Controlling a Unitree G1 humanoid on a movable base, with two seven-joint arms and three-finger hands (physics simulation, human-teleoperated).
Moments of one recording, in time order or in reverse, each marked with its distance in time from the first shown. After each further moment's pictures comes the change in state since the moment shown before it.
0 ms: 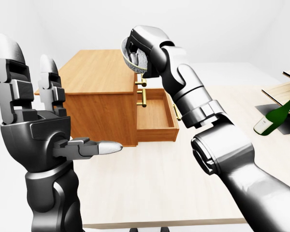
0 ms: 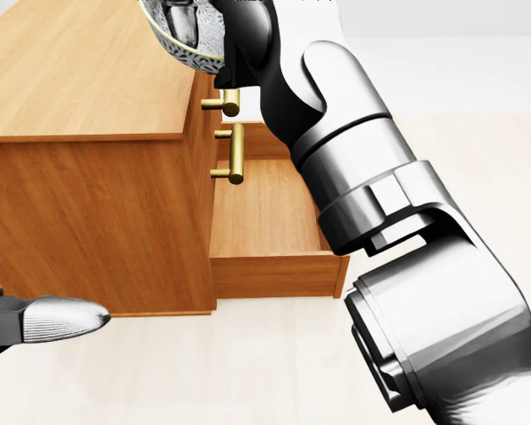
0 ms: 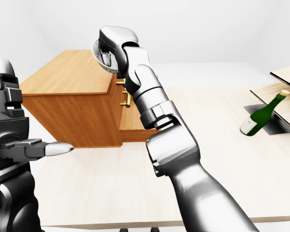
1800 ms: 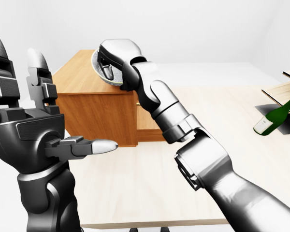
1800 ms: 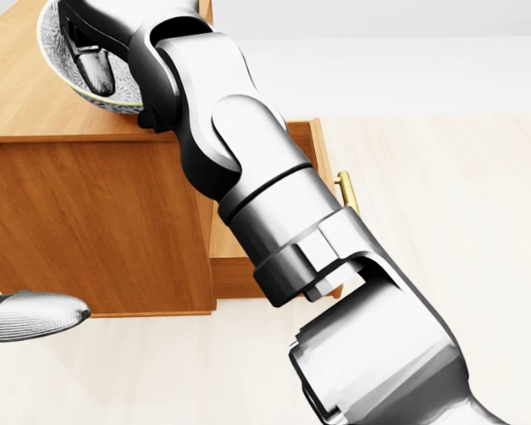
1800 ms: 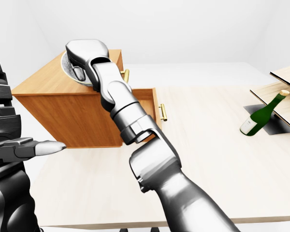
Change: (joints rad) left arm -0.023 0.014 0.027 -0.016 -0.043 0.000 0.025; right arm 0.066 0.178 0.048 -0.105 -0.081 0.000 -0.011
